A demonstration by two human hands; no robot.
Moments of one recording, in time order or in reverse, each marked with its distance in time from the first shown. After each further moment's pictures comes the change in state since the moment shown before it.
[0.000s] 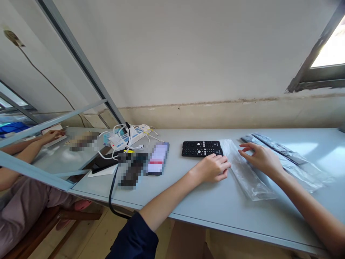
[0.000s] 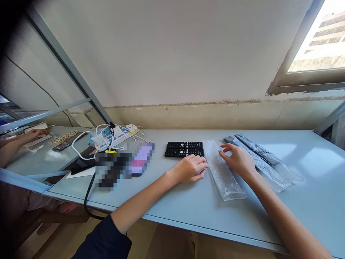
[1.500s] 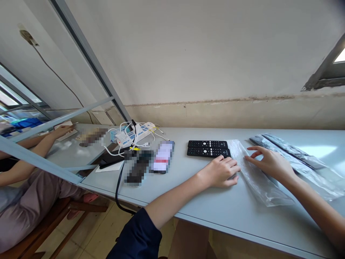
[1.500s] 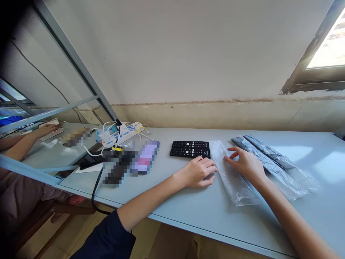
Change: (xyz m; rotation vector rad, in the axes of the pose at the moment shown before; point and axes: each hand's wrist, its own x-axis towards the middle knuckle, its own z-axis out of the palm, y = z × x) left_hand 0.002 0.009 0.002 -0.051 -0.055 -0.034; right_hand 0.002 0.009 0.007 0.019 -0.117 0.010
